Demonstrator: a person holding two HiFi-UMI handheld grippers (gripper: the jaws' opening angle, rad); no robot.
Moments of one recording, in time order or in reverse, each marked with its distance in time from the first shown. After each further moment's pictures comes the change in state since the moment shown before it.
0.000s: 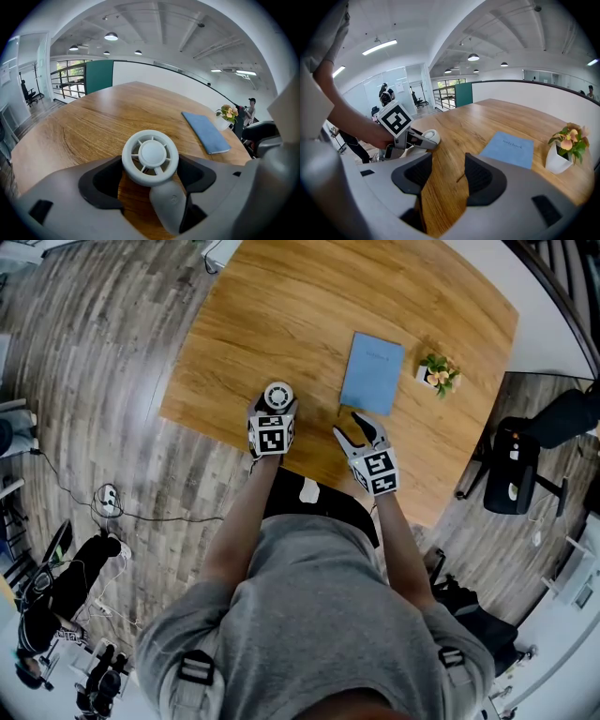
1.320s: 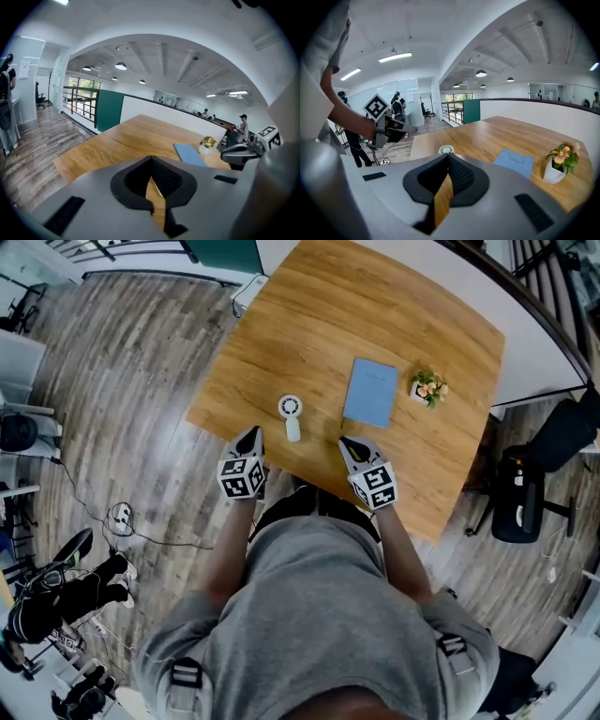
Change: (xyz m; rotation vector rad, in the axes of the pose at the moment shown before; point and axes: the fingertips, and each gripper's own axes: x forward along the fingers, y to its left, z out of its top) left arm -0.187 0.024 0.023 -0.045 -0.347 -0.009; right arm -0.061 0.051 0.031 -0.086 -0.178 0.057
